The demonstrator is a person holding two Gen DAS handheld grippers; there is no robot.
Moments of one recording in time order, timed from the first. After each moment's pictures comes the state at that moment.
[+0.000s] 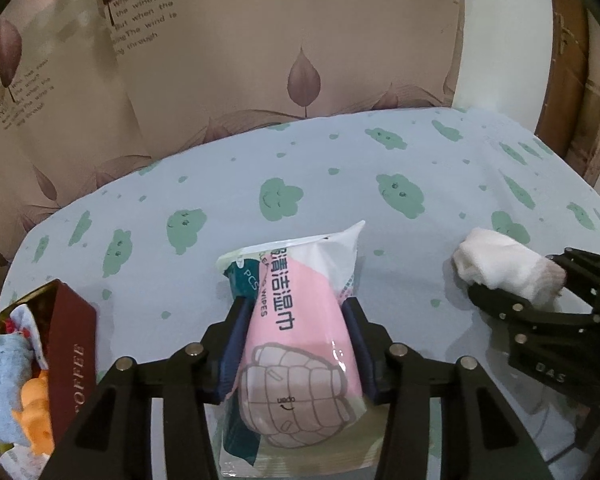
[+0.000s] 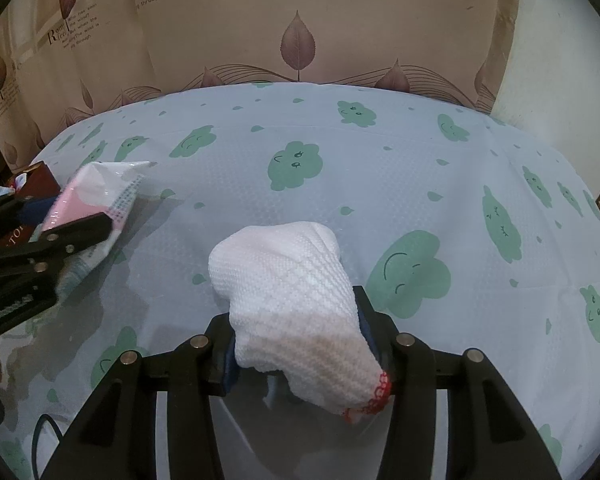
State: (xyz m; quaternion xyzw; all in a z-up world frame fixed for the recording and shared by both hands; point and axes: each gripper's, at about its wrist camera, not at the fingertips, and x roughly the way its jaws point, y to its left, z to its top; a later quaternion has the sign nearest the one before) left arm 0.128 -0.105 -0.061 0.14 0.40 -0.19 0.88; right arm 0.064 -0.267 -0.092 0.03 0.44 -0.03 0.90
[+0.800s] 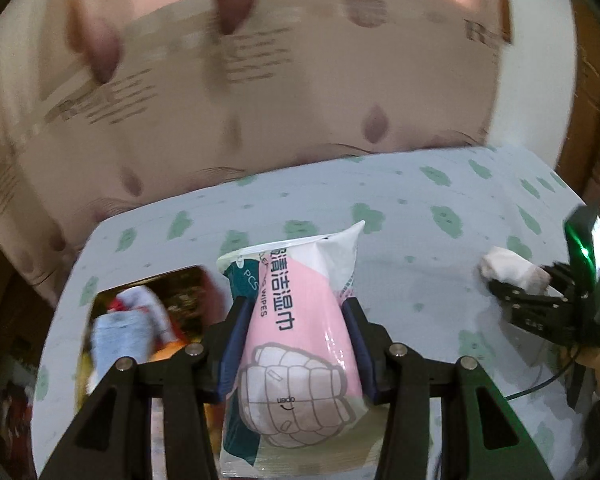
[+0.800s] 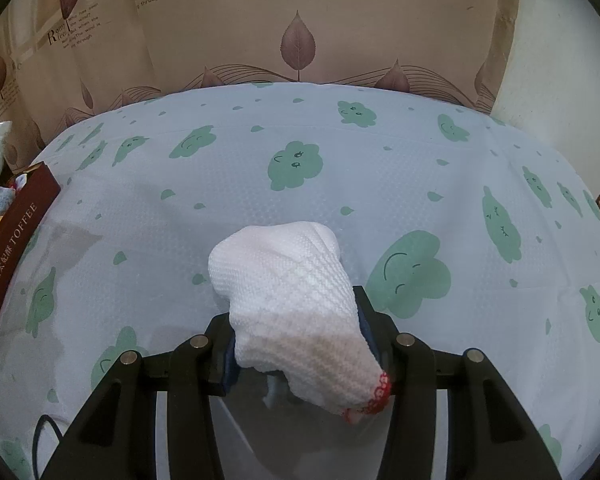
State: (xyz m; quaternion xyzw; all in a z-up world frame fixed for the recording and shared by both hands) left arm 0.094 0.001 0.021 0.12 0.38 -0.13 0.91; right arm 0.063 -0.268 -0.092 0.02 0.44 -0.03 0.90
